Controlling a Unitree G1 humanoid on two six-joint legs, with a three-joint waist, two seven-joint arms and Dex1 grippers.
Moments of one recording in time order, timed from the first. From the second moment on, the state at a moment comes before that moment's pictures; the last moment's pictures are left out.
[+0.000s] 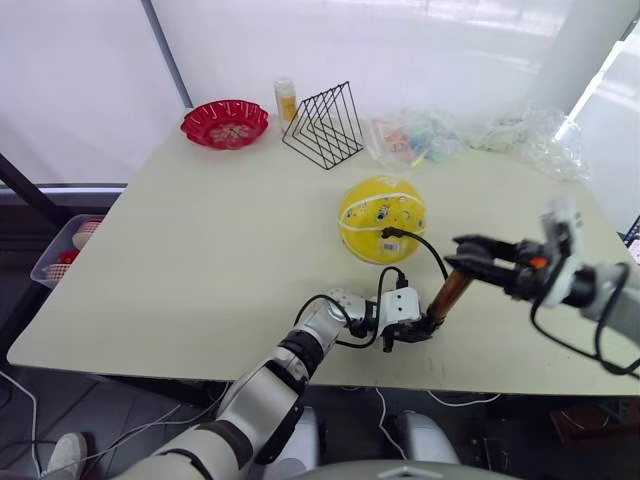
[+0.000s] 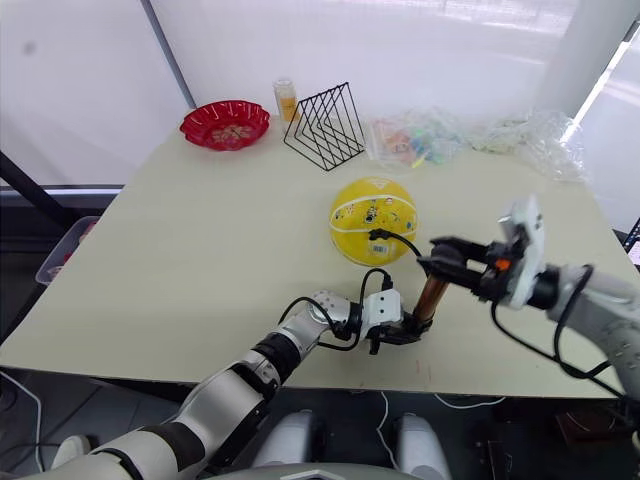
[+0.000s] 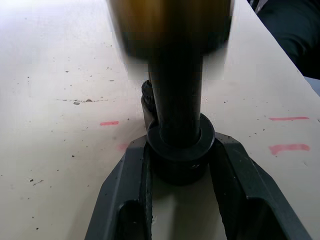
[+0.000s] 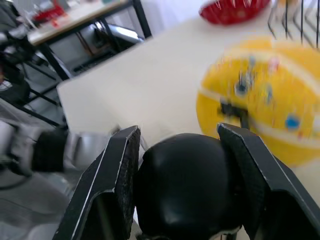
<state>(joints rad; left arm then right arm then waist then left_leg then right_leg) -0.66 -0.01 -0.47 1.01 0.16 -0.34 -0.97 -0.20 -0.89 -0.31 -0.44 1.14 0.83 0.73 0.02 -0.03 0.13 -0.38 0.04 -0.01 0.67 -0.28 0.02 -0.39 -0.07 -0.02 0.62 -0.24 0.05</state>
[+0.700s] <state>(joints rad) -0.66 -0.01 -0.48 1.01 0.16 -0.35 -0.97 -0.09 -0.87 -0.17 -0.52 1.02 0.78 0.63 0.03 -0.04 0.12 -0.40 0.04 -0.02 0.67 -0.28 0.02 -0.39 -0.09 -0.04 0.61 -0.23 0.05</state>
